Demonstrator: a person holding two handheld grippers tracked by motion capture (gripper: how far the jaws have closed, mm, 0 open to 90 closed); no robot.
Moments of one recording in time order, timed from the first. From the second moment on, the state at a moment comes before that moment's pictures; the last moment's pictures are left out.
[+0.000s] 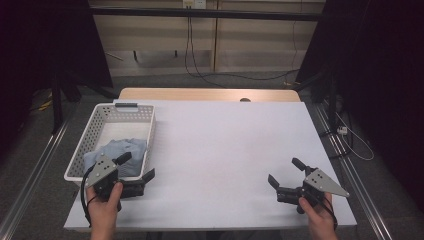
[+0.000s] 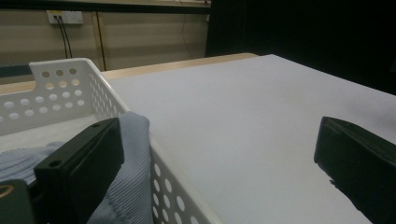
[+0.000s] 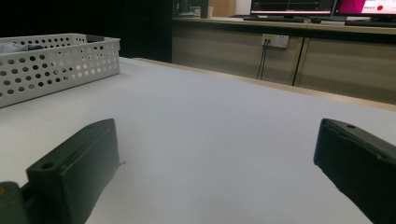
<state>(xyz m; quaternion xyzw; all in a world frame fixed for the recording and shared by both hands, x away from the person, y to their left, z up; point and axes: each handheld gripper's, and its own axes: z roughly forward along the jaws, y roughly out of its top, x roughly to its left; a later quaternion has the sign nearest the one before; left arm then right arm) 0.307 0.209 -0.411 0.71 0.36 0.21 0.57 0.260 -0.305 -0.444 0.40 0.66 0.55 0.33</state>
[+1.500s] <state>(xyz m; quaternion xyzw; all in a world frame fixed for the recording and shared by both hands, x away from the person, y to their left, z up) 0.358 0.241 -0.378 0.76 0.35 0.19 0.51 0.252 -0.303 -0.439 0.37 0.67 0.56 0.32</state>
